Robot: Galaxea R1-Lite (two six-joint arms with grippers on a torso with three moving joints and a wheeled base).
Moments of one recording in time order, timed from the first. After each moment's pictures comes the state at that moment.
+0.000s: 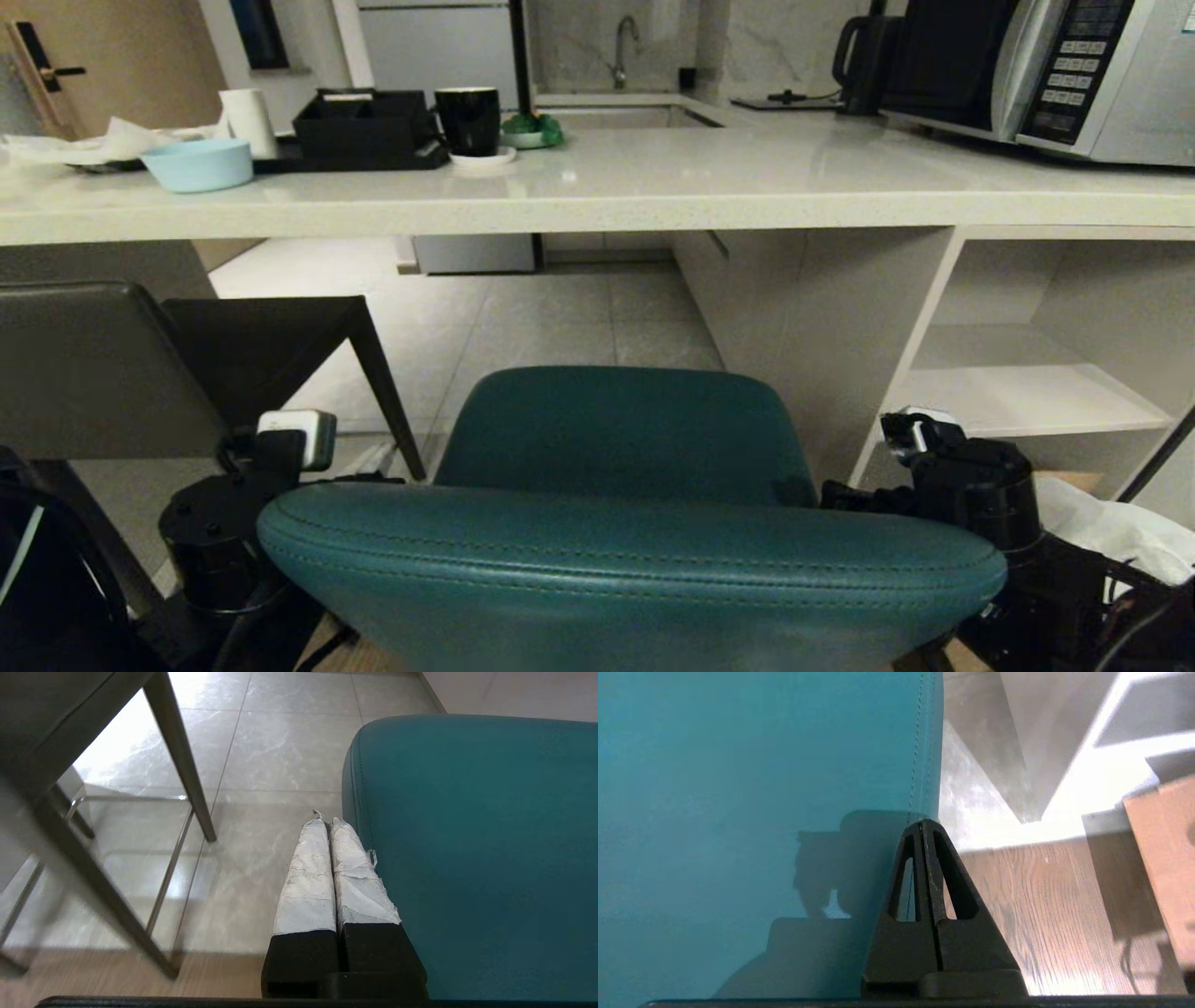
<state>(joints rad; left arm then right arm) -0.56 1.91 -0.18 -1.52 0.45 -0.12 0.67 1.78 -0.42 -0.93 -0.41 0.43</state>
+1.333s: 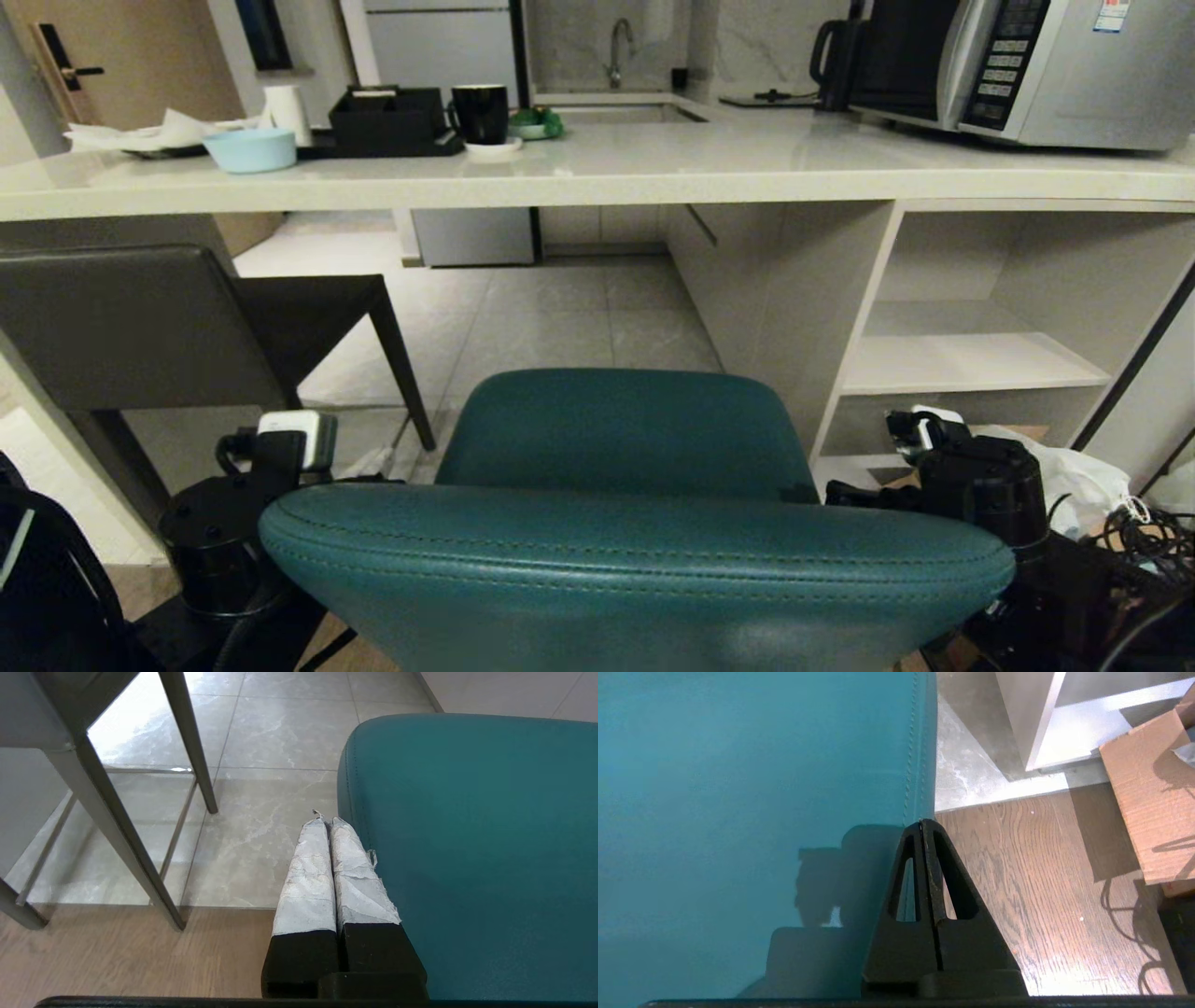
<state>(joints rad) -0.53 1.89 -0.17 -1.51 0.44 -0.14 0.59 1.75 -0.41 -0.93 -0.42 0.42</state>
